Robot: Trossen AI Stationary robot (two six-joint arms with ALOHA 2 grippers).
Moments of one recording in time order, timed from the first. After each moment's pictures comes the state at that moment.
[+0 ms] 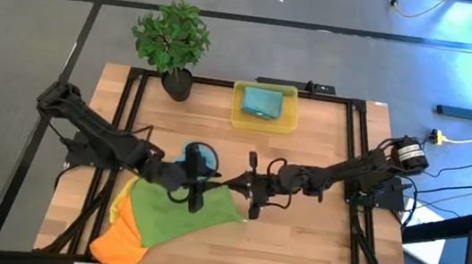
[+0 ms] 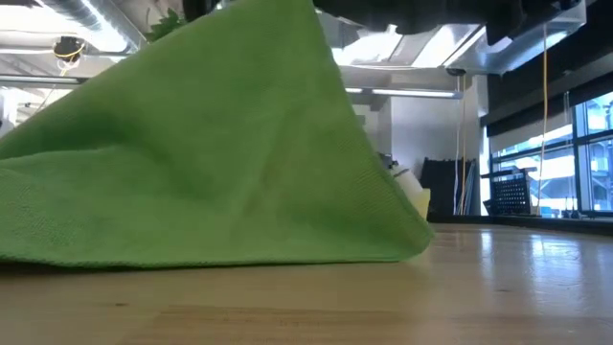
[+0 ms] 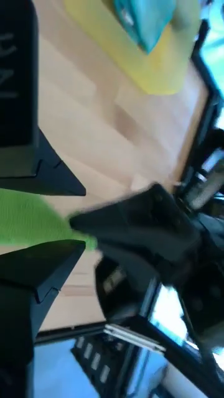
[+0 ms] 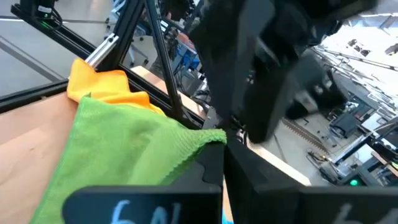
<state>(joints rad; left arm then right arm) -0.43 1.37 1.05 -0.21 -0.54 -0.54 0.27 1.66 0.84 0.77 0.14 -0.56</state>
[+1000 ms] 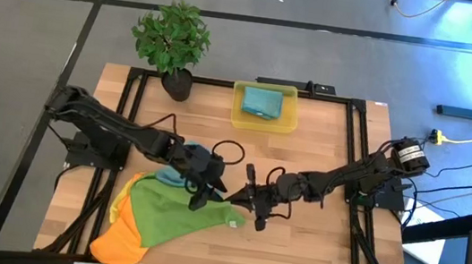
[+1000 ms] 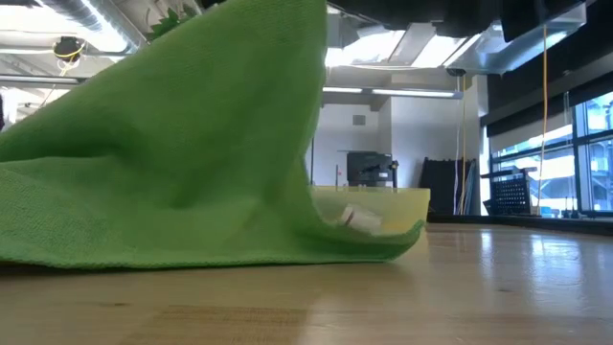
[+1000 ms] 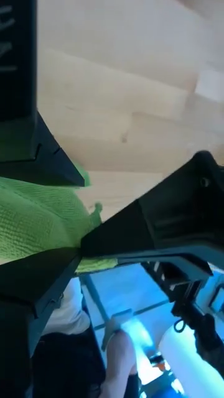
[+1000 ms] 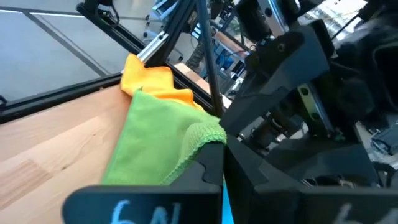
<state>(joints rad) -0.21 1.48 1.05 -0.15 0.13 -0.46 0.32 1.66 0.84 0.68 0.07 -0.57</state>
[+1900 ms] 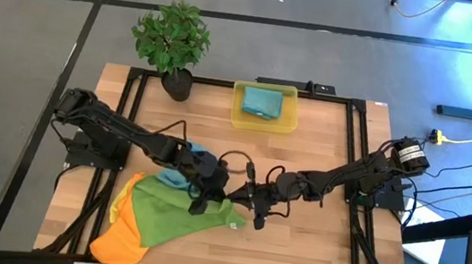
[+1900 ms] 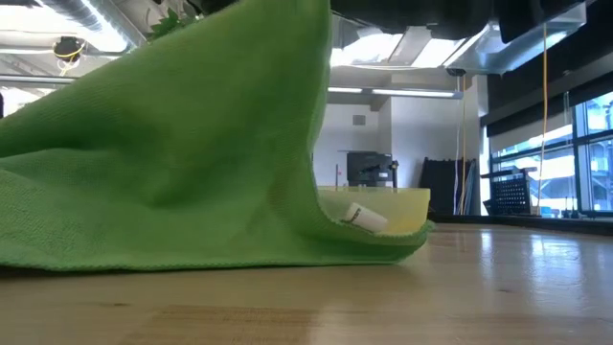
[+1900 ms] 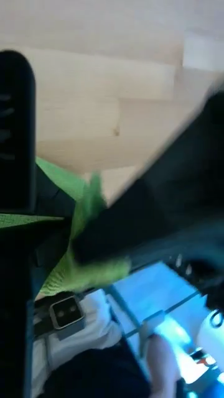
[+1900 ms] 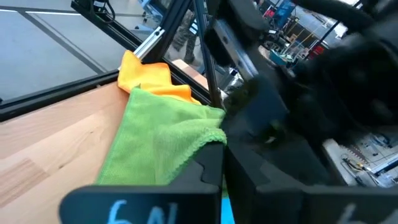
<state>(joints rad) -0.22 1.56 1.05 -0.09 0.20 -0.24 0.32 1.66 0.84 0.67 0.08 -0.55</state>
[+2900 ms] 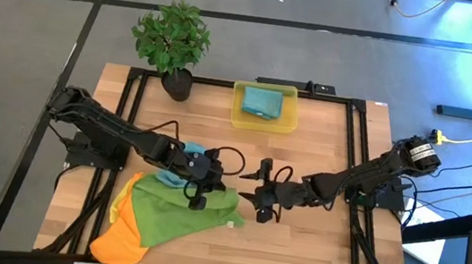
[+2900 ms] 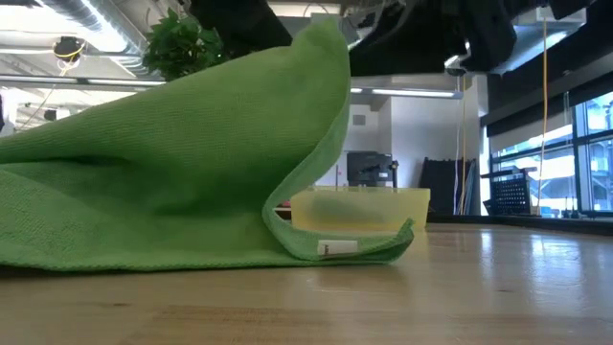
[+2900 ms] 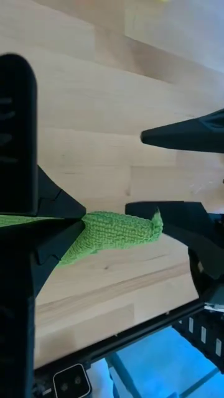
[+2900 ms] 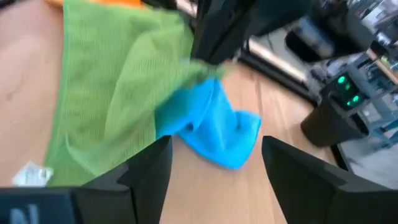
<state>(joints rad) -0.26 1.49 1.05 -0.23 -0.09 -0.21 0.38 1.56 0.84 0.26 0.48 -0.31</state>
